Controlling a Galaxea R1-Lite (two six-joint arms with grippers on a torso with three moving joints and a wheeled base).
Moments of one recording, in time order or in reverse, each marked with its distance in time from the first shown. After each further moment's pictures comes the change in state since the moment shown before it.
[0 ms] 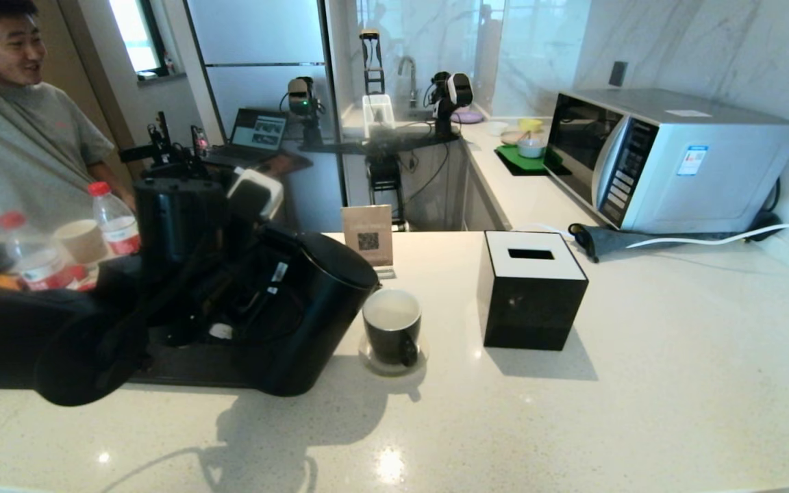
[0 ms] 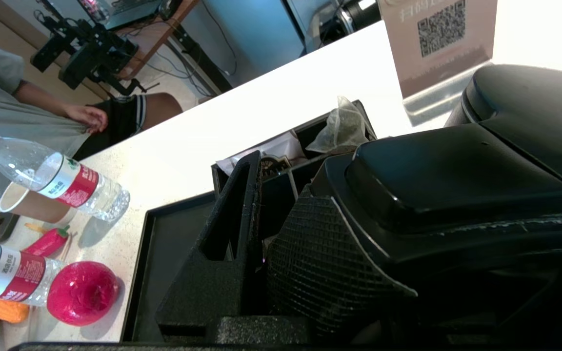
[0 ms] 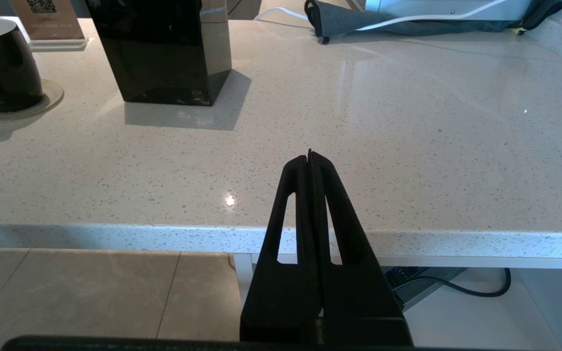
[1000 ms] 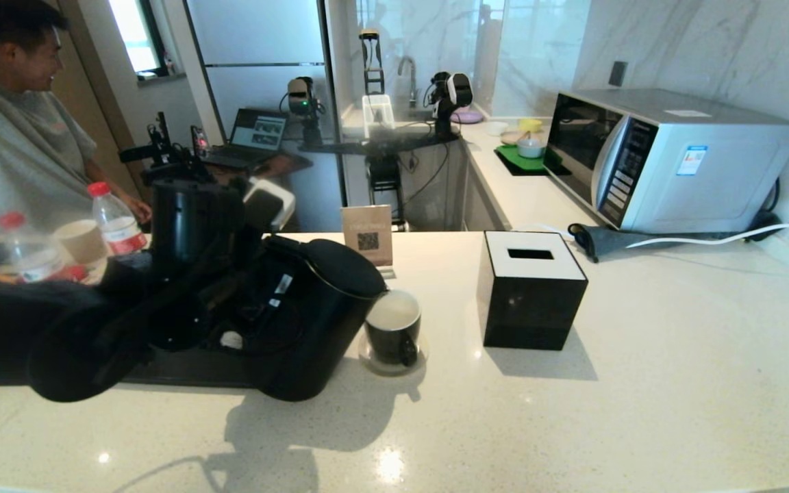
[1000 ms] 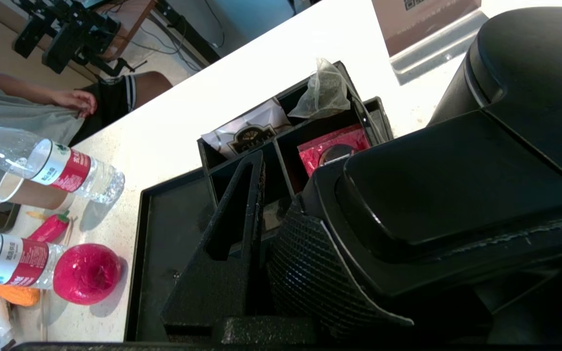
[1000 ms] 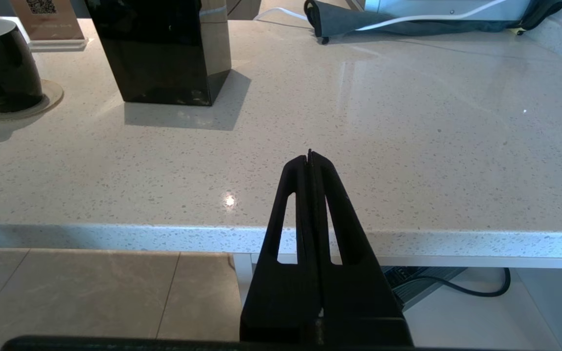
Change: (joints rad) left arm -0.028 -0.018 -0.038 0.160 0.024 0.003; right arm 0.000 0.000 0.000 0.000 0.000 0.000
